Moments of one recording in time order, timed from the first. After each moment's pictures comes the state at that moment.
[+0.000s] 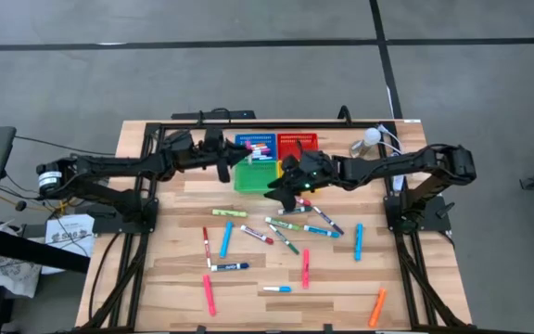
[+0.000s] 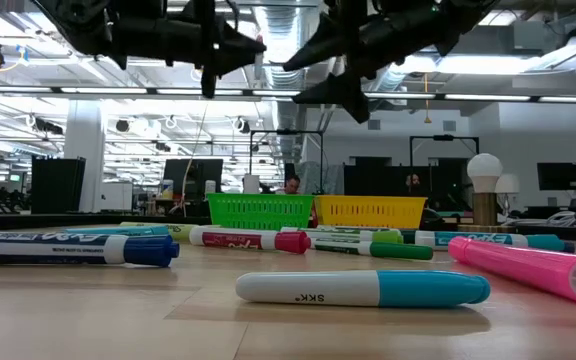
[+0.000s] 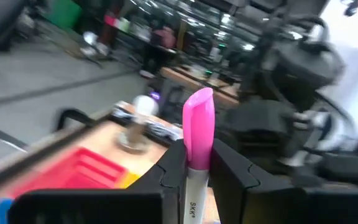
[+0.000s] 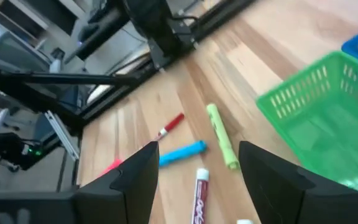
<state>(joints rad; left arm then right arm) 0.33 1.23 0.62 0.64 0.15 -0.34 -0.08 1.54 0.97 0.11 -0.16 0.52</state>
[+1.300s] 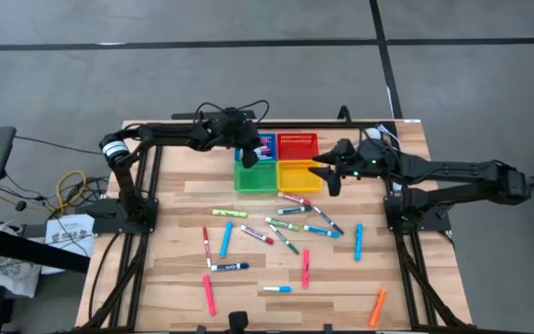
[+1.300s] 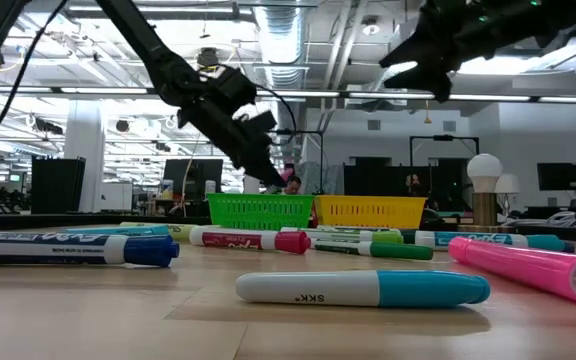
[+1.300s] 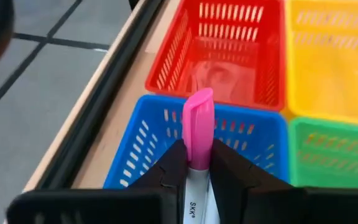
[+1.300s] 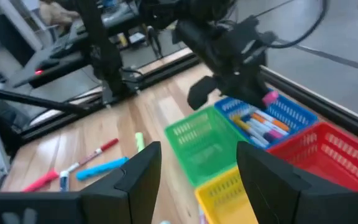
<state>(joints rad) 0.56 1.83 1.04 0.14 0.20 0.33 -0.23 0.93 0.61 0.01 -0.01 0.26</state>
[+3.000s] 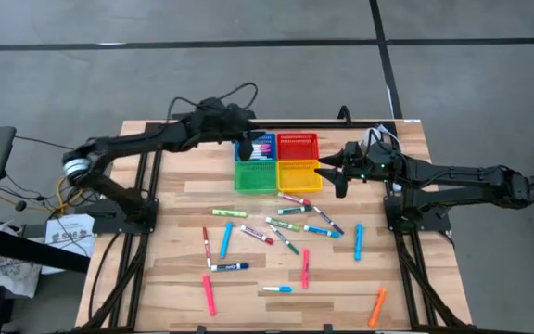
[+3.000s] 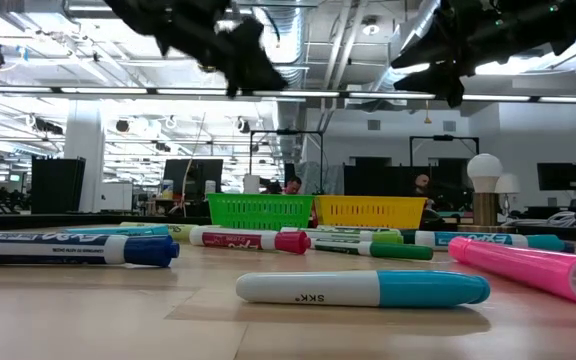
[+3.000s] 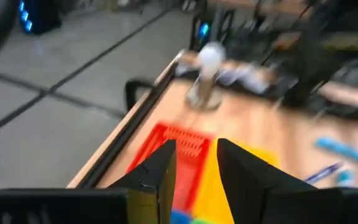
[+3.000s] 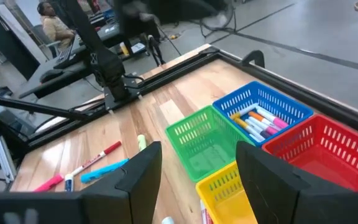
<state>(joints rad) 0.45 1.46 1.05 0.08 0.17 0.03 -0.23 0.84 0.53 0.04 0.00 0.30</state>
